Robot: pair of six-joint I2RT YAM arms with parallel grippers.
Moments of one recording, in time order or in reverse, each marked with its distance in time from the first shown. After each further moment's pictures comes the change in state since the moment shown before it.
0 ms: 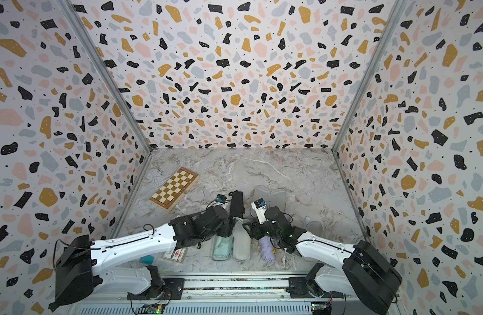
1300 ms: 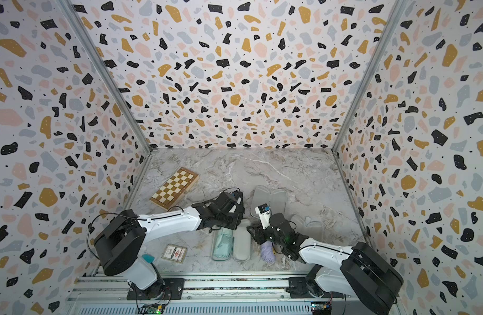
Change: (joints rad) left arm 0.105 0.322 0.093 0.049 0.289 0.113; right arm 0.001 -0.016 -0.126 0.166 -0.023 0.042
